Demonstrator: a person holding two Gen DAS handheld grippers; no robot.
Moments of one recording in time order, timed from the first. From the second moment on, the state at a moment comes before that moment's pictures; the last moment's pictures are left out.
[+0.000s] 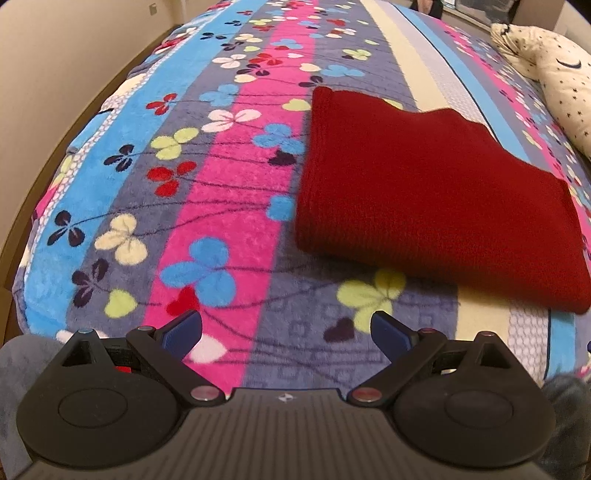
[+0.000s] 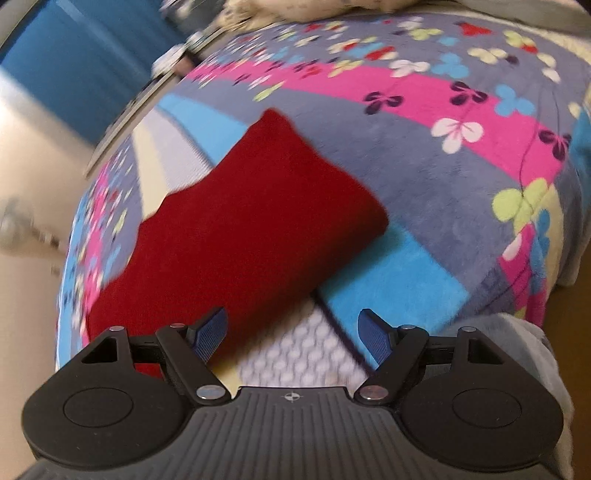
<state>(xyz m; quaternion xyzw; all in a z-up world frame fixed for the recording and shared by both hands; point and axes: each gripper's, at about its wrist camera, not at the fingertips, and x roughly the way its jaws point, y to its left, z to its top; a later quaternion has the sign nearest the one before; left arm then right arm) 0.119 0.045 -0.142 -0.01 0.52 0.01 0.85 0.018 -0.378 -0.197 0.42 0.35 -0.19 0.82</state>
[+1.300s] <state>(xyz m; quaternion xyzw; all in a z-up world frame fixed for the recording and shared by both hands) 0.217 0.107 -0.229 -0.04 0.58 0.10 0.81 0.128 -0.363 -0.180 0.24 0.33 -0.29 0.87</state>
